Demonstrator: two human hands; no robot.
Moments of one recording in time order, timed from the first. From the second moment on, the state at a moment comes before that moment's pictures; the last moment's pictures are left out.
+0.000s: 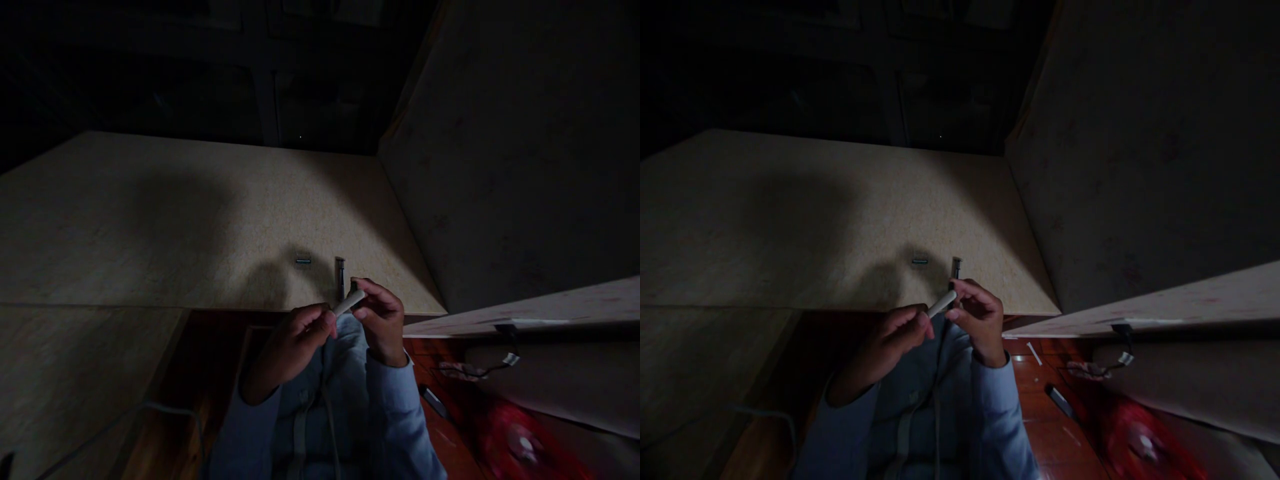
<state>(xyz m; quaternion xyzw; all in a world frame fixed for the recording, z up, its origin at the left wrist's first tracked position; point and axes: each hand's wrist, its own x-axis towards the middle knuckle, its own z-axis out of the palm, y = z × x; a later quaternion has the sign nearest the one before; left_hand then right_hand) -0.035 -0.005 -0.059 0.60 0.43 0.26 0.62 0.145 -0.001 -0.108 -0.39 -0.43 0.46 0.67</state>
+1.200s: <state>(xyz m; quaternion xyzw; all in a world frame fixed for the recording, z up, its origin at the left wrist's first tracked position) -0.029 0.000 -0.071 0.57 0.47 0.31 0.60 0.141 -0.003 -0.106 -0.38 -0.43 0.50 0.66</state>
